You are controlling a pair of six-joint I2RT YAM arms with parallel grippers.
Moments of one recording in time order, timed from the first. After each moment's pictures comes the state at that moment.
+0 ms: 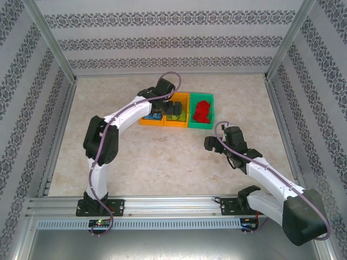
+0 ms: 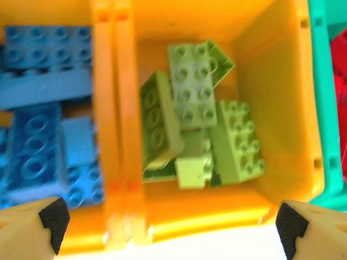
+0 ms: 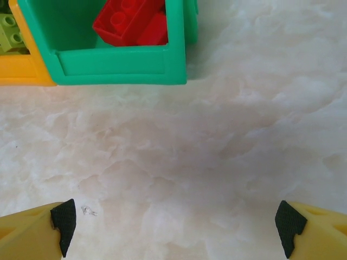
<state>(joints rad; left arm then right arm) -0.53 2.00 1.68 -0.69 -0.04 -0.47 0.34 1.00 0.45 -0.22 0.03 0.41</state>
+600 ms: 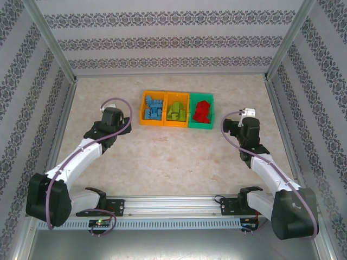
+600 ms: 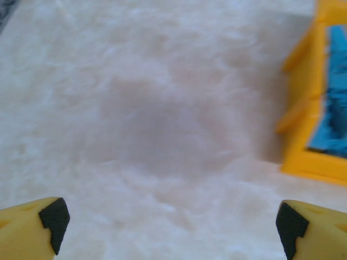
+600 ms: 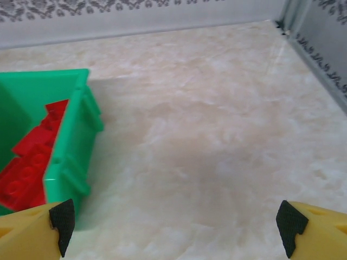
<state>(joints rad) -0.25 1.19 0.75 -0.35 -0.39 -0.33 0.08 1.07 0.44 0.17 0.15 0.14</state>
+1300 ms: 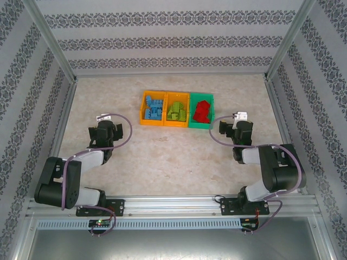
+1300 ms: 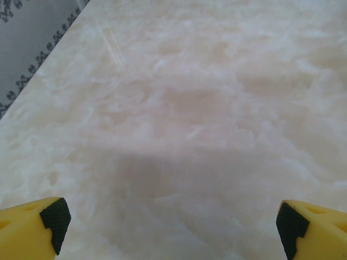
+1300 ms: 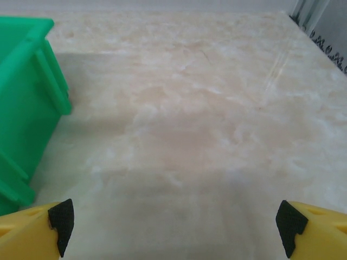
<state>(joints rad) -0.10 1.37 0.43 0.39 -0.40 -0.08 0.05 1.52 0.36 0.75 0.14 0.04</state>
